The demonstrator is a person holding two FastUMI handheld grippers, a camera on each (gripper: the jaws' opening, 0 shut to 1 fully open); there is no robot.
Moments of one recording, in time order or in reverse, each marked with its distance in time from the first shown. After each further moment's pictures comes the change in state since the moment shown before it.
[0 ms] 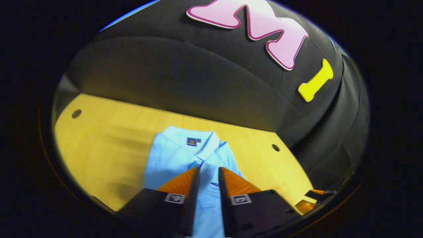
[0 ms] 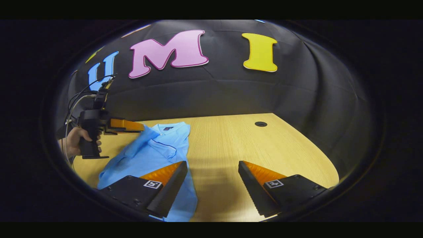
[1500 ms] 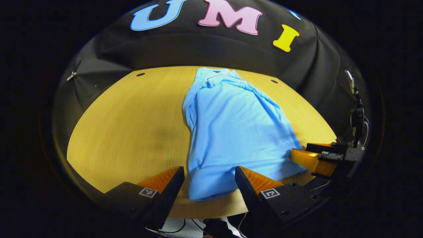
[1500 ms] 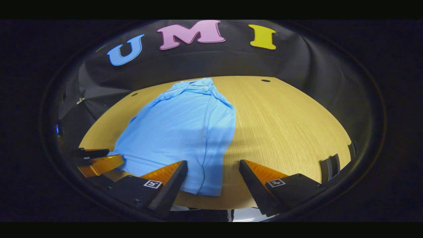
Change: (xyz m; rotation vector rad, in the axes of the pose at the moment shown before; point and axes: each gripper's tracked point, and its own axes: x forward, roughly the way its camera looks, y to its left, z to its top) left arm -0.301 0.043 -0.301 0.206 0.205 0.332; right arm -0.174 0.073 -0.185 -0.061 0.316 0.017
